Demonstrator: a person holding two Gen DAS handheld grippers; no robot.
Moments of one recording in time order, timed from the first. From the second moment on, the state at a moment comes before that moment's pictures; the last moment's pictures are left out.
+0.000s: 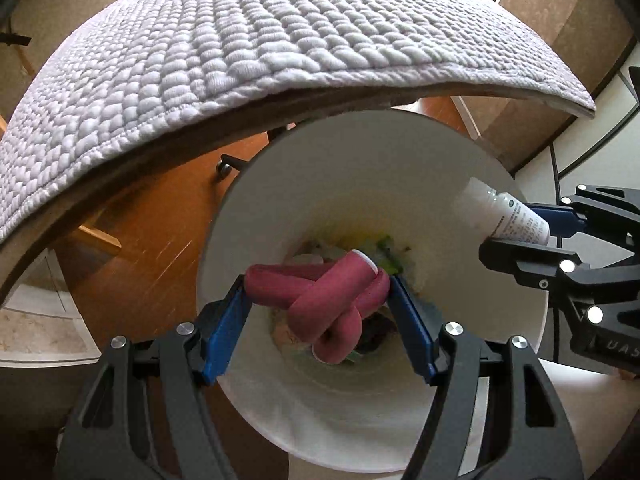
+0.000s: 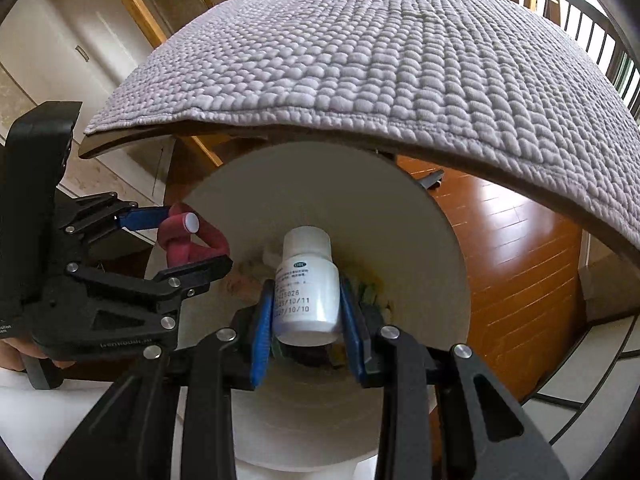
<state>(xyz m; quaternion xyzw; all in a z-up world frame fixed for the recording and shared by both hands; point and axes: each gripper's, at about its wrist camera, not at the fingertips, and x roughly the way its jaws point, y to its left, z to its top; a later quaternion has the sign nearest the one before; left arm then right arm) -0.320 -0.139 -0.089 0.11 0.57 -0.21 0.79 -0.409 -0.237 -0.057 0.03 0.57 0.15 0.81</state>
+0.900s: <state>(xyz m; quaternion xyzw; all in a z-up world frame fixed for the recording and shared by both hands) -0.311 -0.138 -0.132 0.11 0.57 -0.22 0.78 -0.403 -0.211 -0.102 0.04 0.57 0.14 0.81</state>
